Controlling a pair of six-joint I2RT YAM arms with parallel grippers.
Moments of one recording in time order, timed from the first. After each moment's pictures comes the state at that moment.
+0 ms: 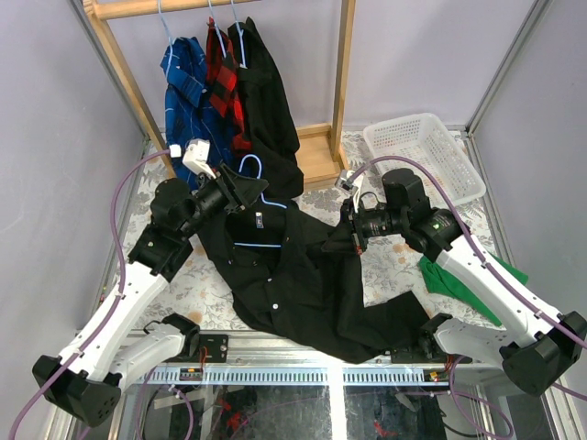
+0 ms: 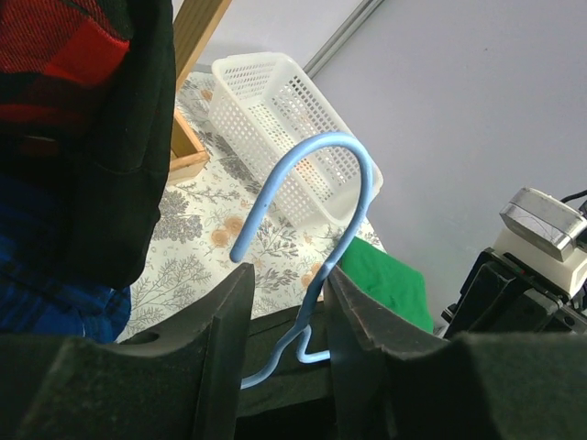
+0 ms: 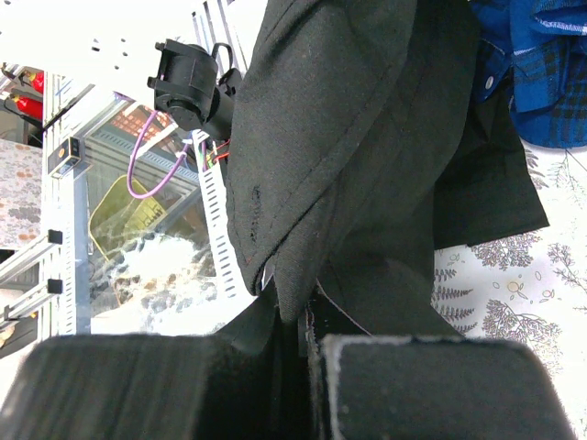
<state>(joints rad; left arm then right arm) -0.43 0.90 0.92 -0.06 0.24 -0.67 0.60 1.11 1.06 -0.51 -0.82 0.12</state>
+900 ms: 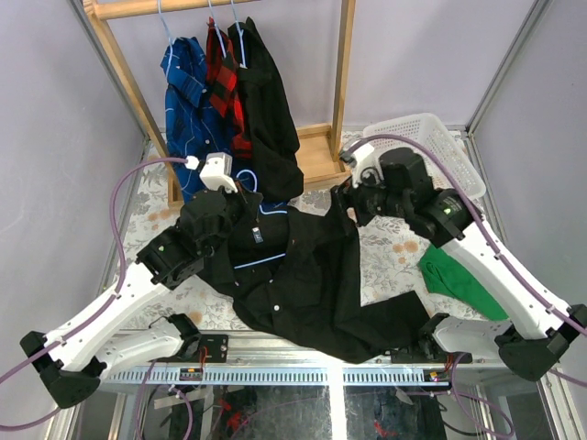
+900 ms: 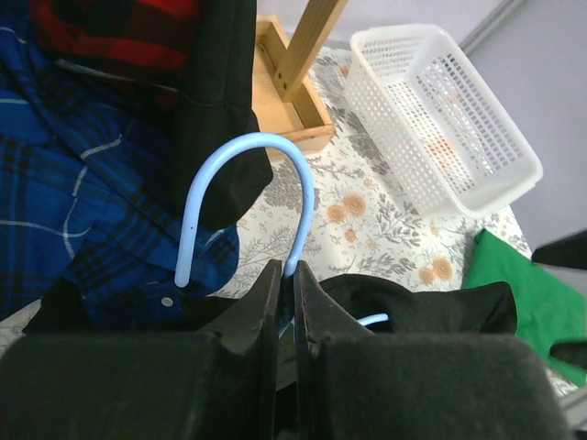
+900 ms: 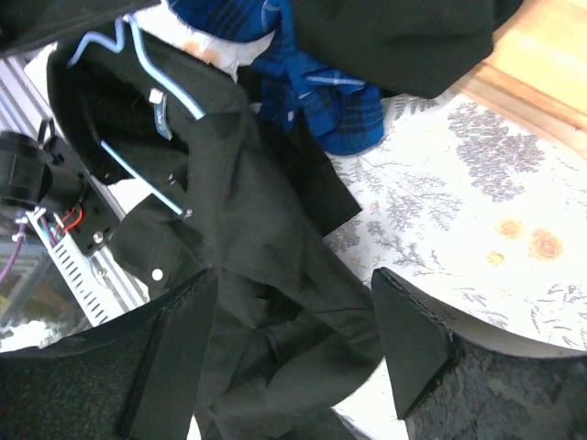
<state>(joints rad) -0.75 0.93 1.01 -0.35 -0.36 -0.54 0.65 1.18 1.39 -0.76 -0.29 0.07</state>
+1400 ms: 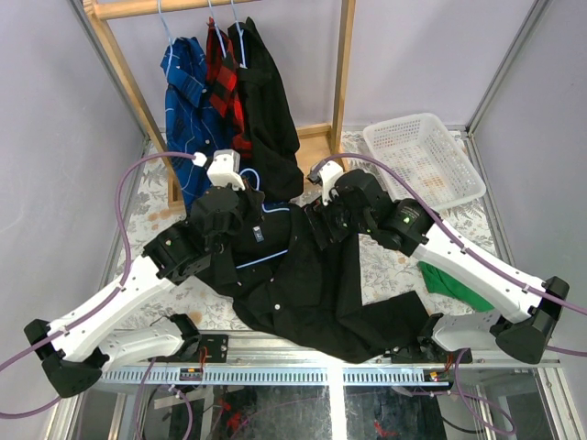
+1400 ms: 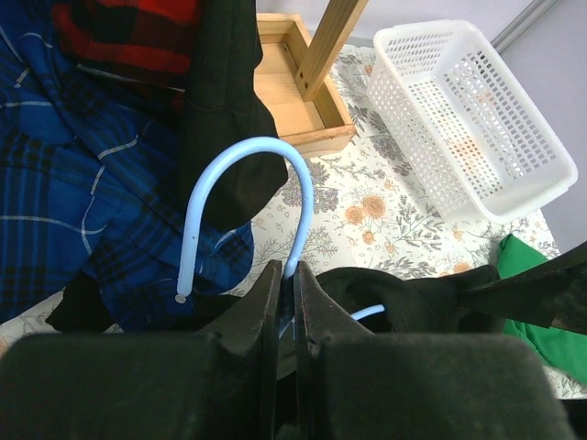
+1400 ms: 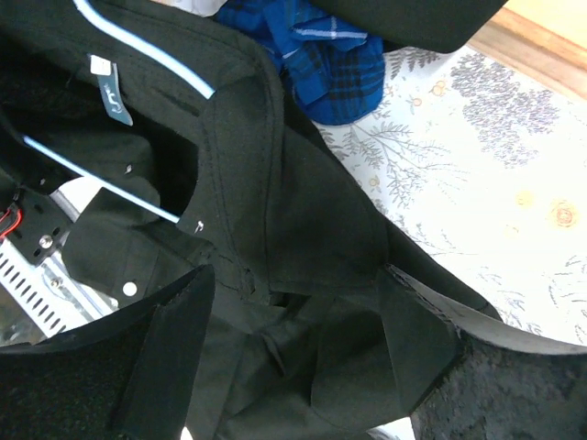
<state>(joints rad) -0.83 1.00 1.09 -0.42 -0.50 -0.54 0.90 1.29 1.33 -0.71 0.00 0.16</state>
